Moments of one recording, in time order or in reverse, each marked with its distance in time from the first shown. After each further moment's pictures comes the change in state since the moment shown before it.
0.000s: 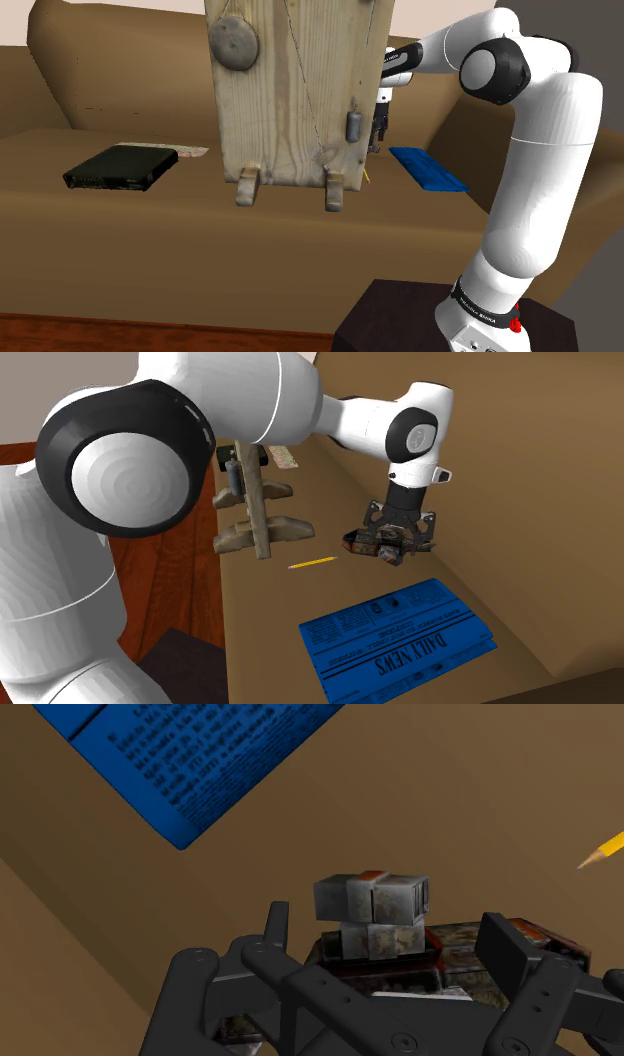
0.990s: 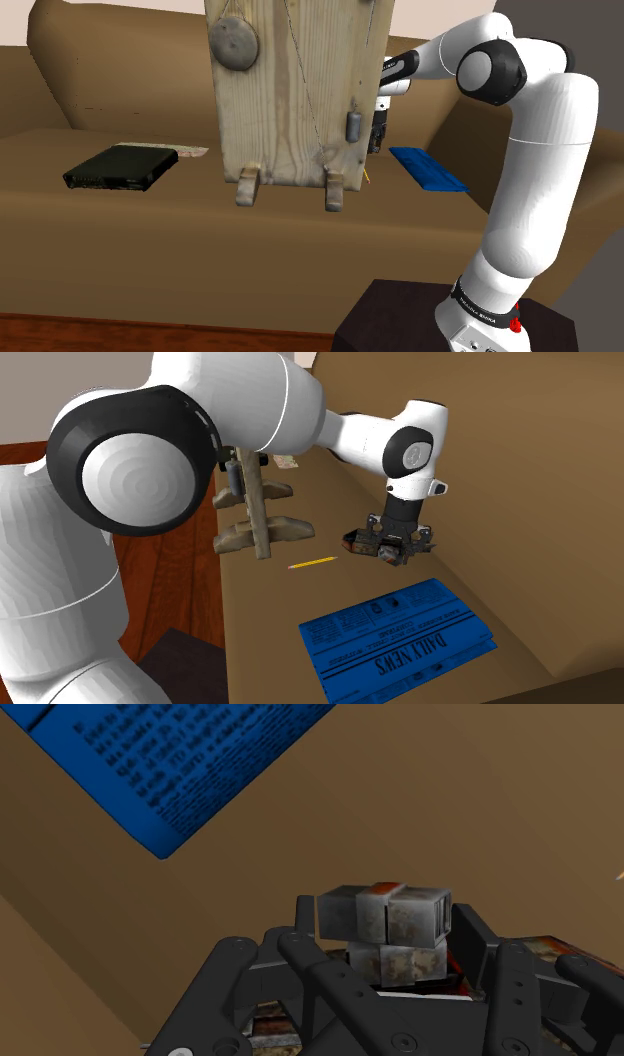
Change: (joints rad) arm -0.001 0.016 0.002 -0.053 0.007 0.069 -0.002
